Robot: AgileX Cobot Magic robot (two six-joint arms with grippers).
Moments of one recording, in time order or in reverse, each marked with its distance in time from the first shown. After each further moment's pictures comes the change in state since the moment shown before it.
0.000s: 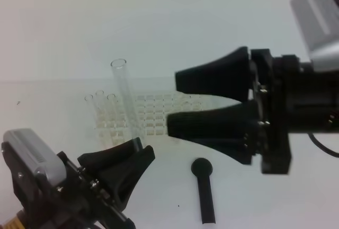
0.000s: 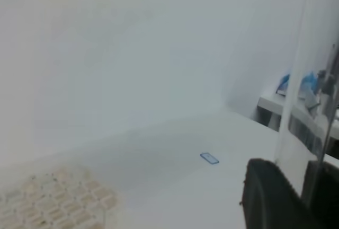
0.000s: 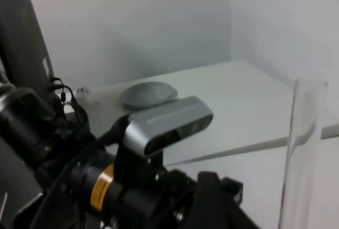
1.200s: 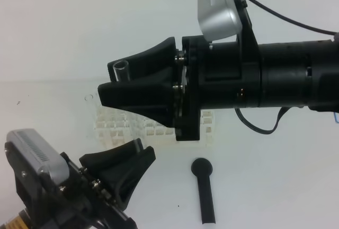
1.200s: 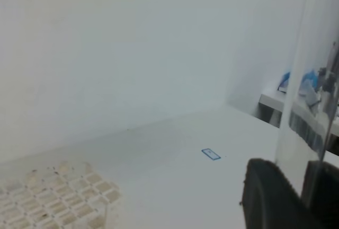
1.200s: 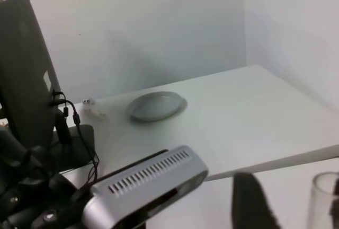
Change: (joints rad) left arm 0.000 0.028 0.000 0.008 -0.023 0.004; right arm 0.147 0.256 -0.260 0.050 -0.088 0.006
